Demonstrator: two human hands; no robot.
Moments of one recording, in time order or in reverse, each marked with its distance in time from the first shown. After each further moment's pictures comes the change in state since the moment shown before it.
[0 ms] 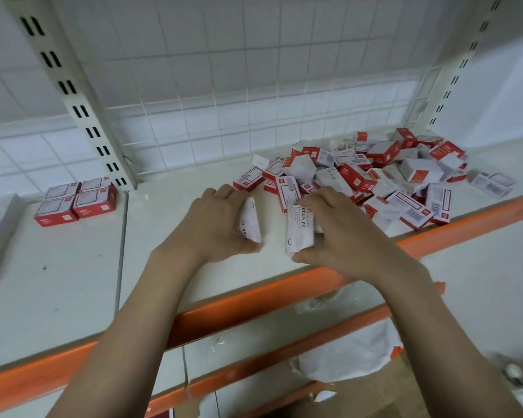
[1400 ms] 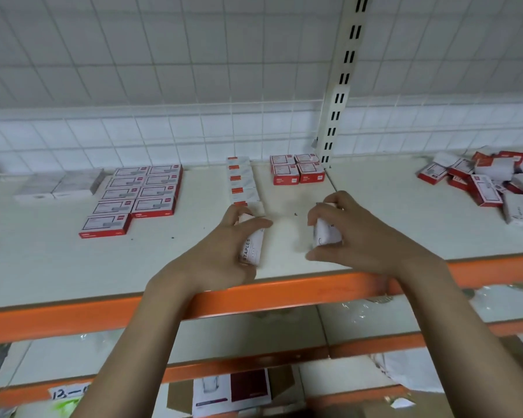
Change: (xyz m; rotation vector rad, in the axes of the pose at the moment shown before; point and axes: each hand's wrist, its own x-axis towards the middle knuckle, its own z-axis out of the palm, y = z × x) left_hand -0.271 -0.261 -0.068 -0.425 0.000 -0.078; right_hand 0.055 -0.312 0.082 0.310 -0.192 -0.147
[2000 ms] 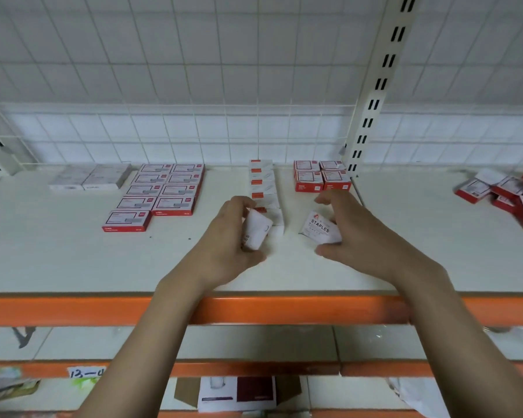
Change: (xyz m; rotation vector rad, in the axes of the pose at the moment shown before) left_hand 0.008 -0.010 -0.003 -0.126 0.335 -0.133; right_hand 0.037 -0.005 0.006 -0.001 0.035 -0.079
